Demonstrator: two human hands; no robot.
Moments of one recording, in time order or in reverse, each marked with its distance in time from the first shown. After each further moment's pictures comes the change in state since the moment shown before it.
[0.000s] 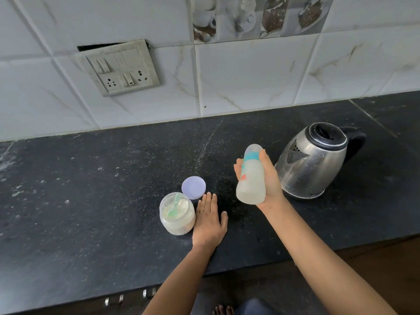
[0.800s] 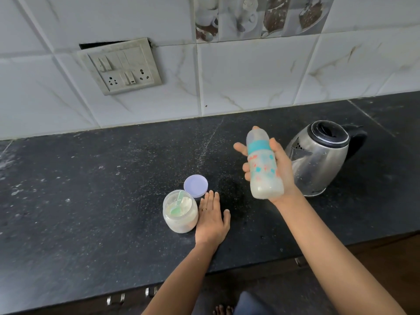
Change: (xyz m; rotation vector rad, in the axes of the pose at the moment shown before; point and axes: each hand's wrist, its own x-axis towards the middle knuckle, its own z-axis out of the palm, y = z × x) left_hand 0.001 -0.003 0.003 0.016 0.004 0.013; right_hand -0.012 -0.019 0.017 -0.146 -0.255 -0.001
